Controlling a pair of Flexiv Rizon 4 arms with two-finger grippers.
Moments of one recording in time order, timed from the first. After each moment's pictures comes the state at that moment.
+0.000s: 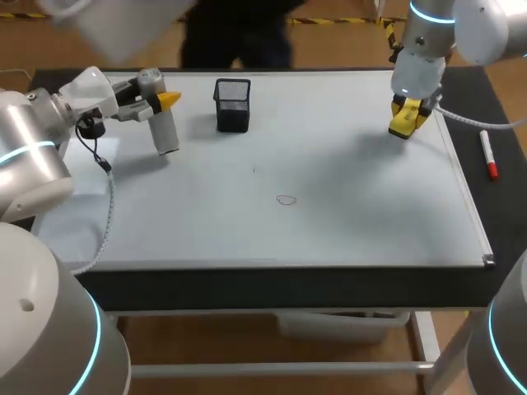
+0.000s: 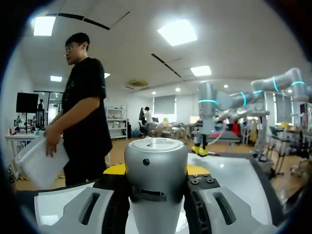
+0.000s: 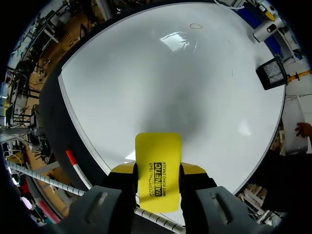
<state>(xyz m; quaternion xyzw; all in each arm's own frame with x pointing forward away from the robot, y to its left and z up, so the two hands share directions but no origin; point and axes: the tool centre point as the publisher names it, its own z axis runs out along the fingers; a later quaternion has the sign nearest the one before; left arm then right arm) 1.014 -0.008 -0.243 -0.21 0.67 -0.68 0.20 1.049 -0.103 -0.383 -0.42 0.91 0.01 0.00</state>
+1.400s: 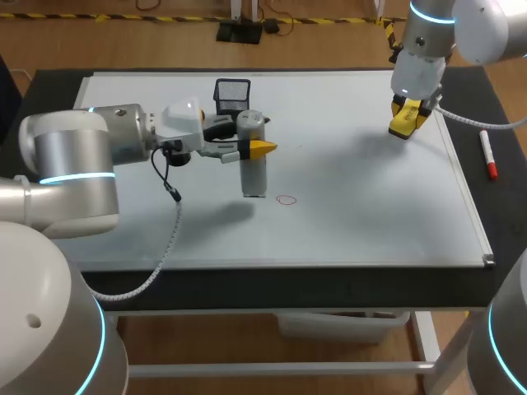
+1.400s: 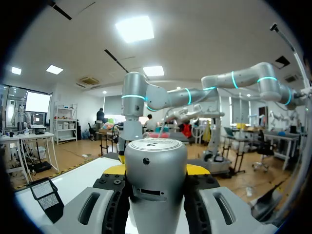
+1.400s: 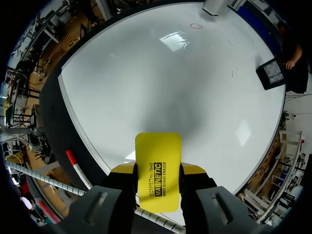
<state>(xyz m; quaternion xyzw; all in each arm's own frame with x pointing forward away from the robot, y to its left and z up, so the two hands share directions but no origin) 0.874 -0.204 -0.234 -0.06 0.69 -0.72 0.04 1.049 -0.103 -0.383 -0.42 0.91 0.01 0.00</state>
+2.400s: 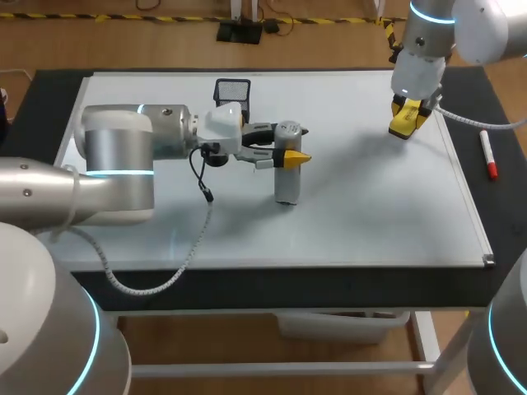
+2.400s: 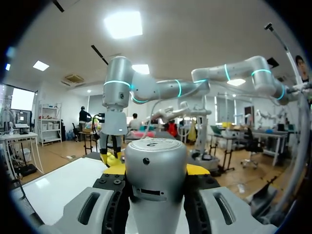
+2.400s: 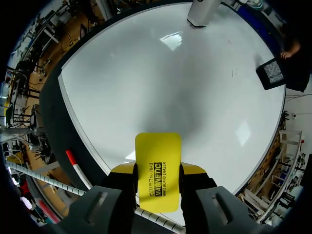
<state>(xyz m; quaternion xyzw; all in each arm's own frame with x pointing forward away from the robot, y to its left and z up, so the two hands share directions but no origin) 0.878 -0.269 -0.267 0.00 0.69 -0.72 -0.01 1.049 -0.103 -0.383 -0.42 0.91 0.01 0.00</state>
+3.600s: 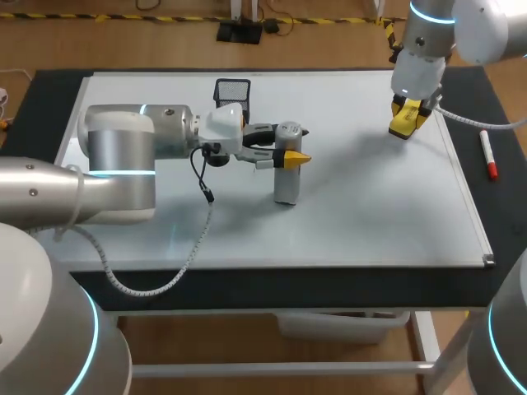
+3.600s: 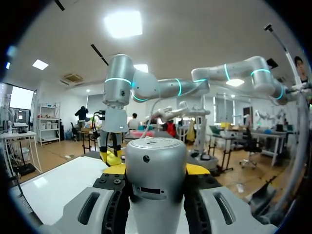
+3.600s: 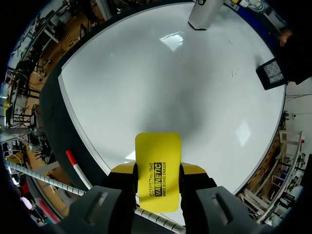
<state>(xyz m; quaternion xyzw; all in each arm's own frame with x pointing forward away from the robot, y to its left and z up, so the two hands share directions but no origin) 0.883 -0.270 -0.275 0.00 0.69 -0.72 -0.02 1.049 -0.103 -0.383 -0.42 0.91 0.01 0.00</state>
